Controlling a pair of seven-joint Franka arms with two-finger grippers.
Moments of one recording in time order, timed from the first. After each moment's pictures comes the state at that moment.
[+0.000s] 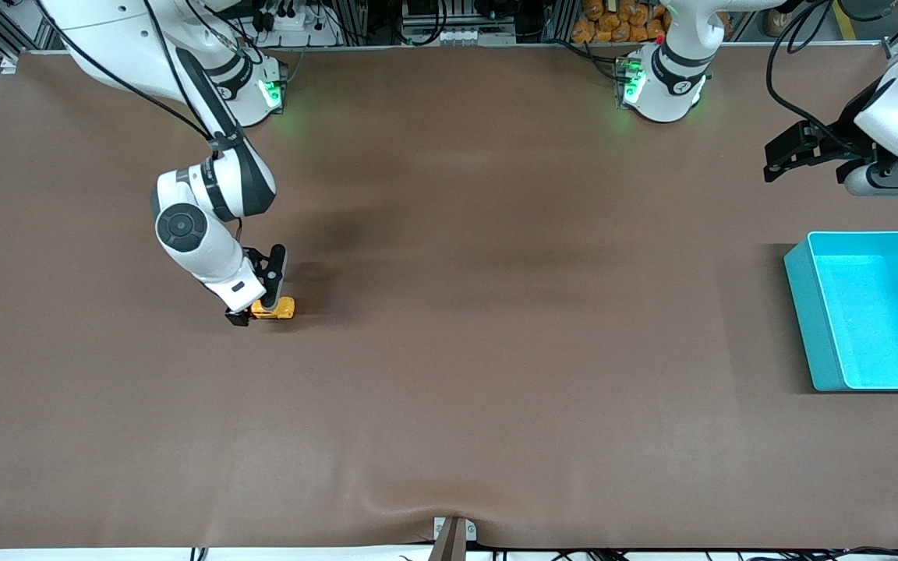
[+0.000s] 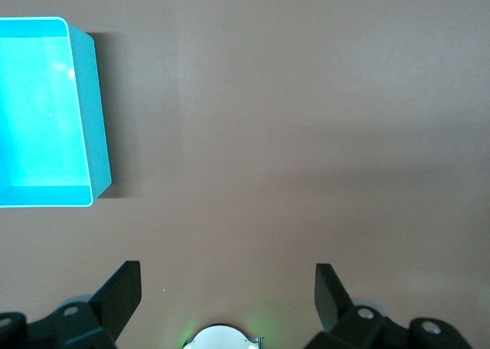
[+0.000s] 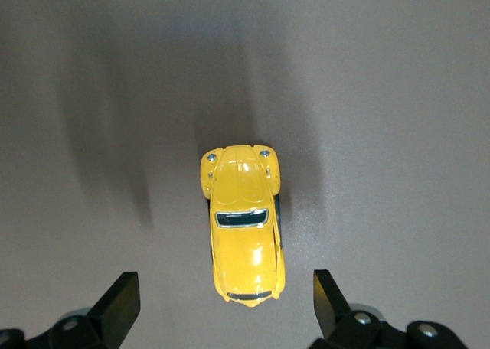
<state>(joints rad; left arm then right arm) -0.02 -0.01 -0.12 -1.51 -0.02 1.42 -0.11 0.28 0.36 -0.05 -2.18 -0.10 2.49 -1.16</state>
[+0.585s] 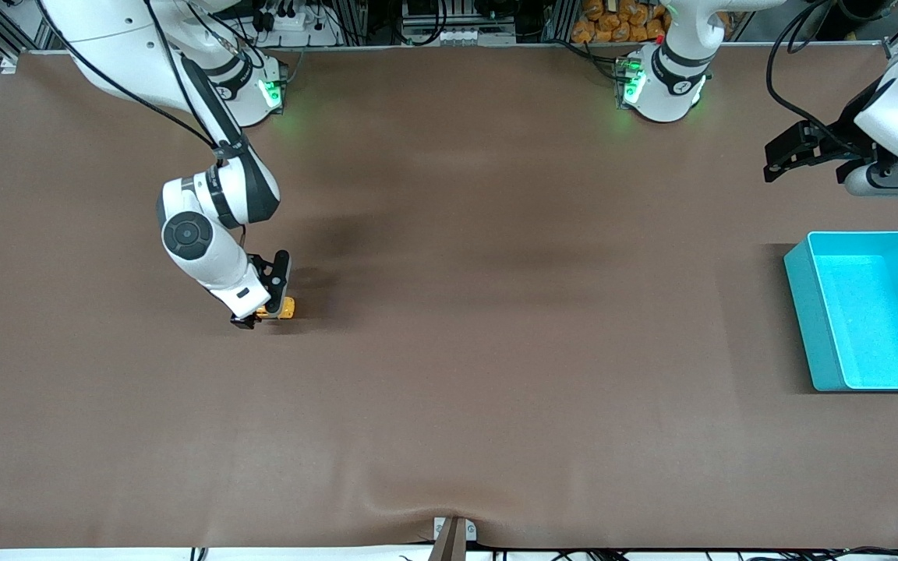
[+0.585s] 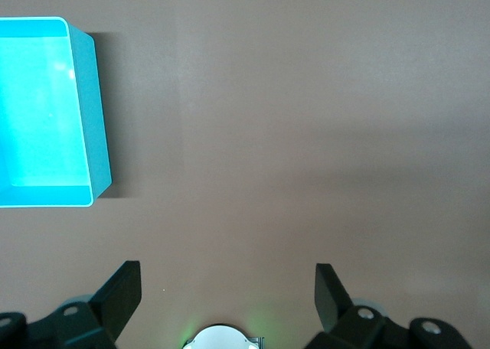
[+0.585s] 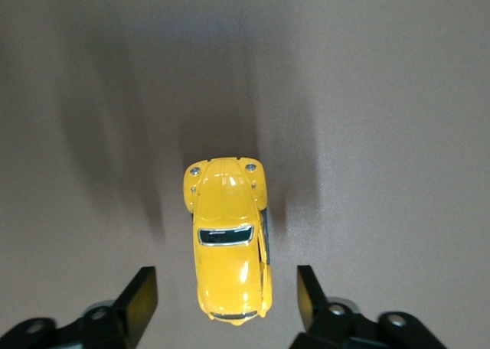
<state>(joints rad) -0.02 -0.01 -0.12 -1.51 -0.02 1.42 -0.11 0.28 0.40 -0.05 -2.14 -0.10 2.50 -1.16</state>
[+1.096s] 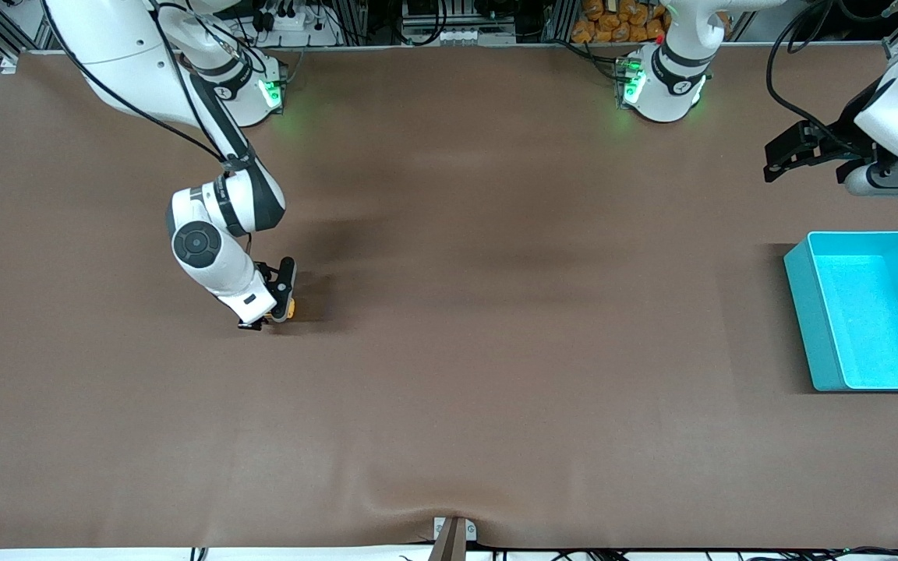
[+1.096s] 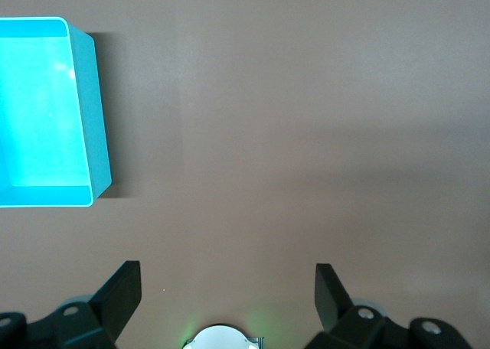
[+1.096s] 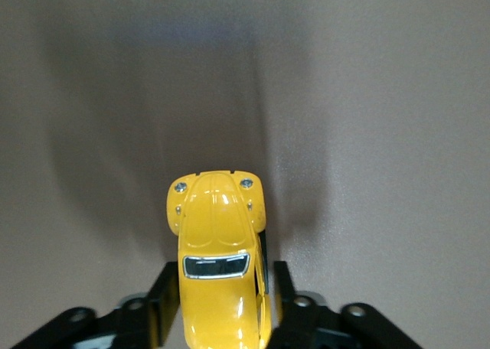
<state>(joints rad) -0.02 -0.01 -0.12 -1.51 -0.02 1.42 -0.11 0.28 0.46 -0.05 -2.13 -0.10 2.55 -1.16</state>
